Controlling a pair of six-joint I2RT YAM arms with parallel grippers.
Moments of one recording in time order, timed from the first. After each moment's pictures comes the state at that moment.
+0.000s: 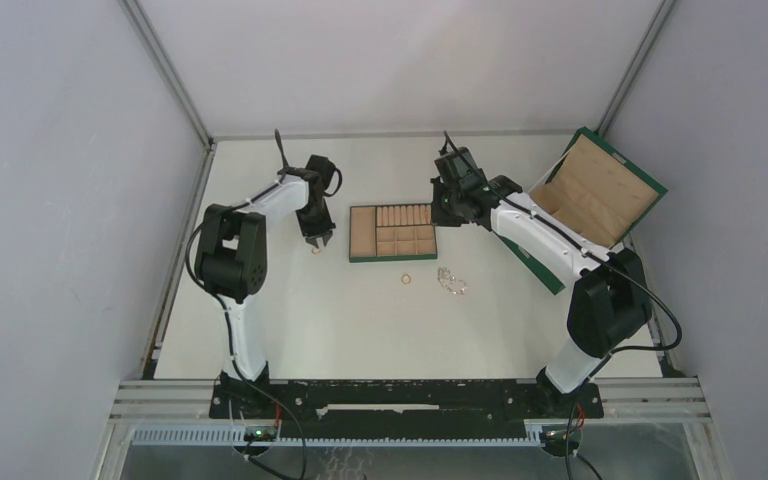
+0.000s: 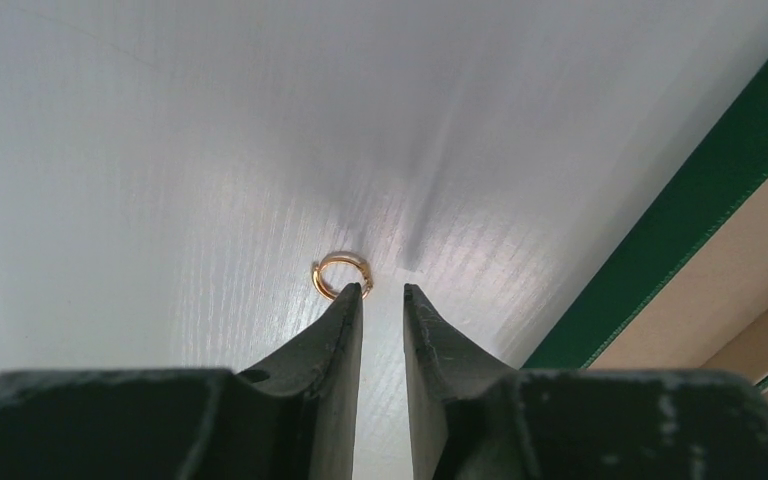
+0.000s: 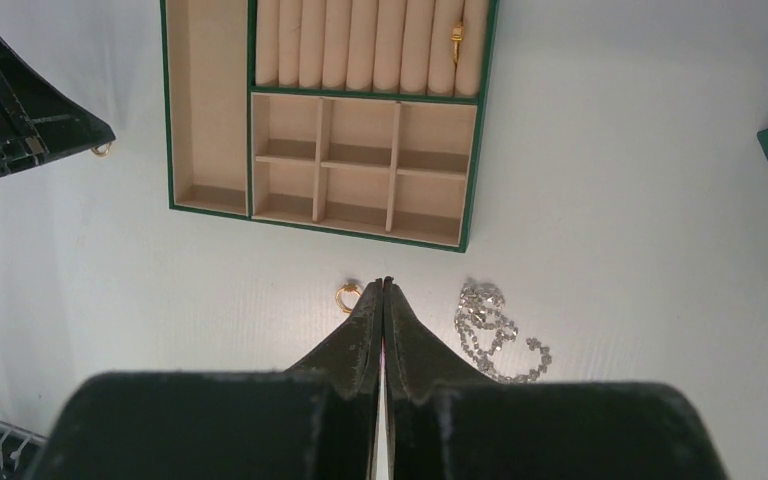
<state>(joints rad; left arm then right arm) -0.29 2.04 1.52 -0.86 -0.18 -0.61 0.56 1.65 1.39 -0.65 0.06 0.51</state>
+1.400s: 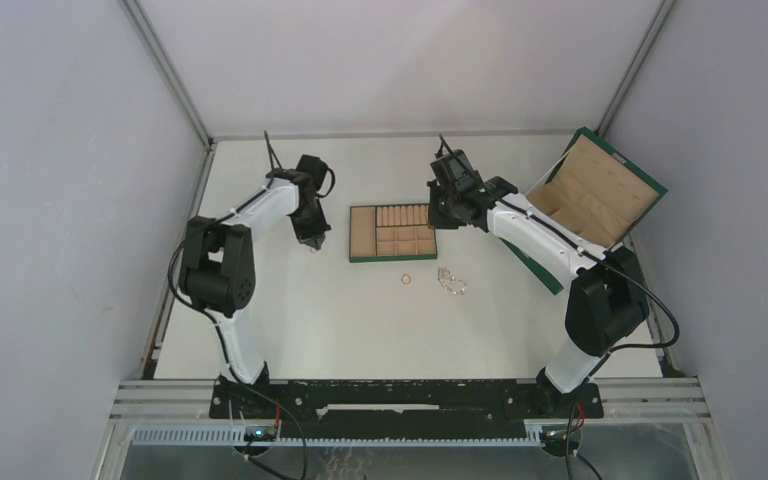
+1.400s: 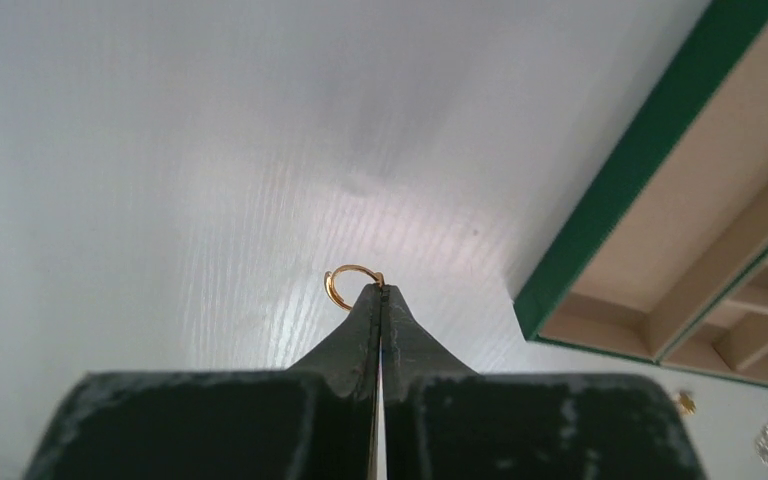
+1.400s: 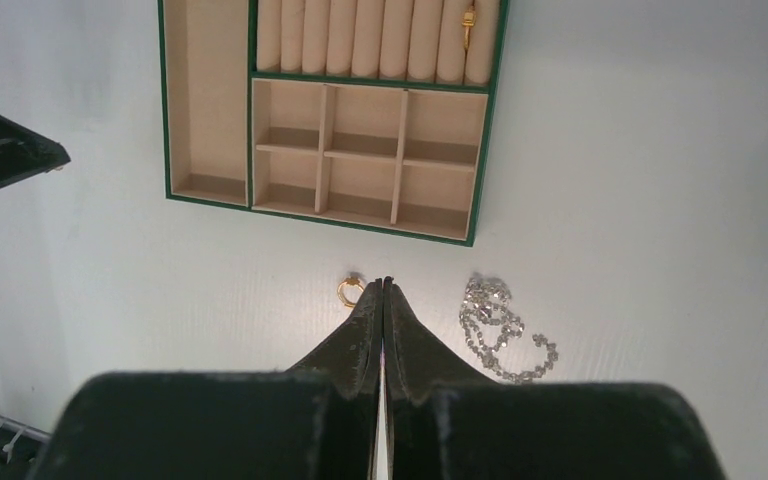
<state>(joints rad) -0.28 1.92 1.44 -0.88 -0.14 -0.61 0.58 1.66 1.39 -0.66 0.06 0.51</state>
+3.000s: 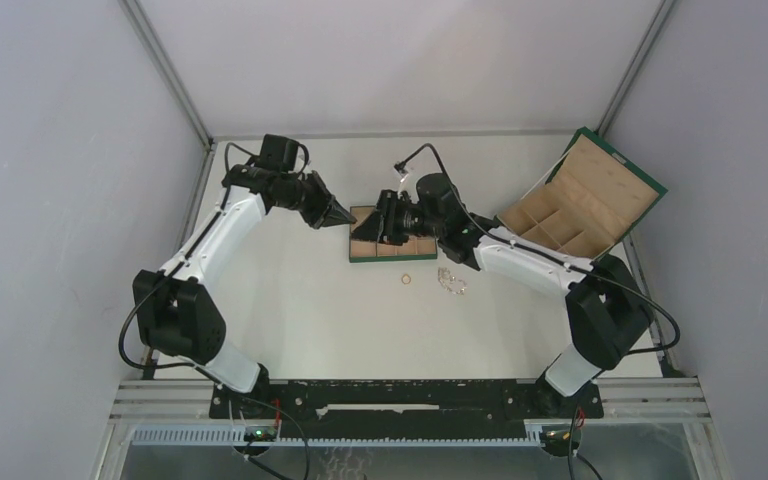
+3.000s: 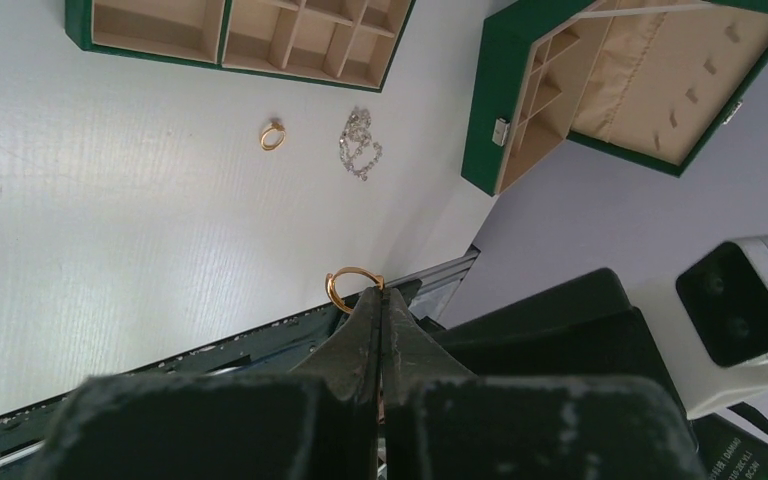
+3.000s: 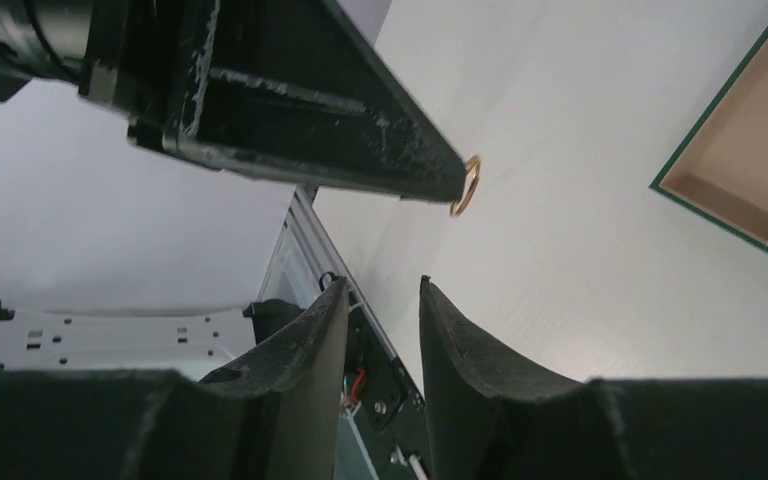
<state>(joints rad) -0.26 1.57 1.43 -0.85 0.53 -0.96 0.72 1.59 1.13 0.09 -0.47 0.85</state>
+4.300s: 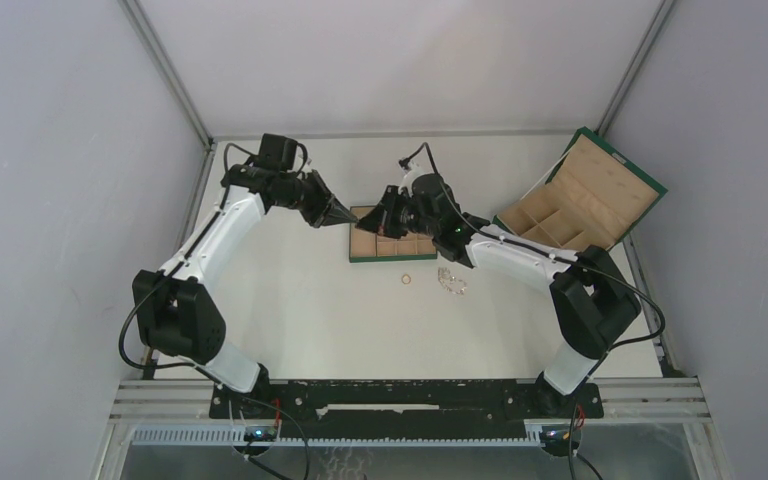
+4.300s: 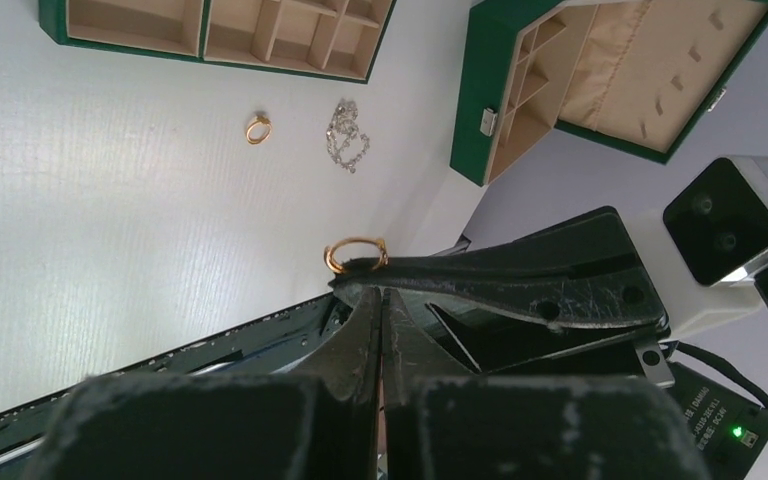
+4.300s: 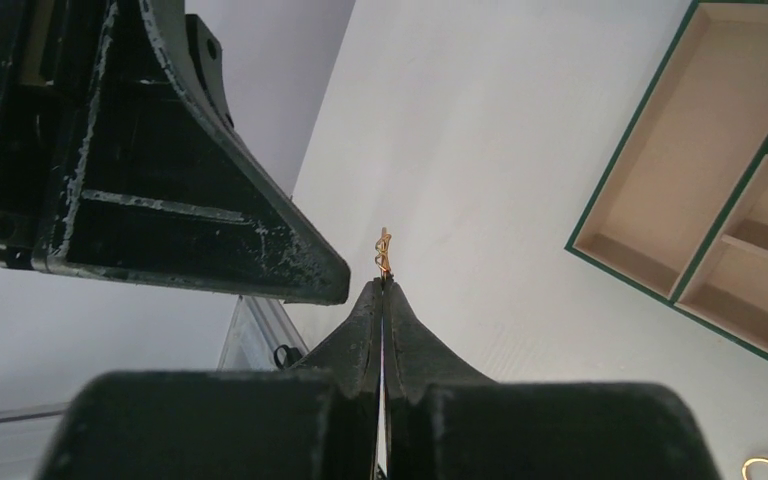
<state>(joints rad) -0.26 1.57 1.43 -0.84 0.56 -0.96 0.71 1.67 1.14 0.19 -0.31 0.84</state>
